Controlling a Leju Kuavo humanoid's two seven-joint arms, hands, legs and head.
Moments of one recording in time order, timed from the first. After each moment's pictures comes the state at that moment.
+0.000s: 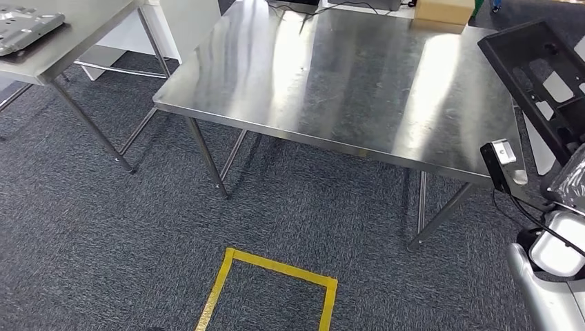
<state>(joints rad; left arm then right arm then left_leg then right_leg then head) -0.08 -0.15 0.87 -0.20 -0.79 0.37 -0.09 -0.38 -0.53 0.46 -1.38 1.57 -0.50 0.69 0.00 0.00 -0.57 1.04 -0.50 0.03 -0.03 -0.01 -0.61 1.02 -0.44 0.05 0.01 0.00</state>
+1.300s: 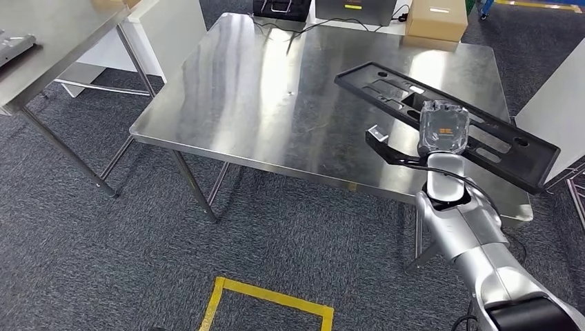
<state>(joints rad) -0.09 -0.14 0.87 -0.20 -0.88 0.33 -0.08 -0.81 -0.20 0.78 -0.75 1.57 -0.37 0.42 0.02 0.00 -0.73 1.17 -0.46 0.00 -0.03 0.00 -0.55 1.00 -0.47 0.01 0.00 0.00</state>
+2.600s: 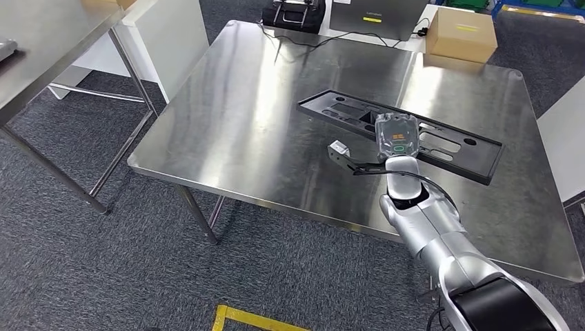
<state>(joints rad) -0.09 -0.14 0.91 -0.20 -0.83 0.32 -0.15 -0.88 -0.06 0.87 -0.53 1.57 -0.35 0.38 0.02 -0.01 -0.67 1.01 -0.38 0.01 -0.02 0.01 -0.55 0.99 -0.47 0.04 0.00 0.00</state>
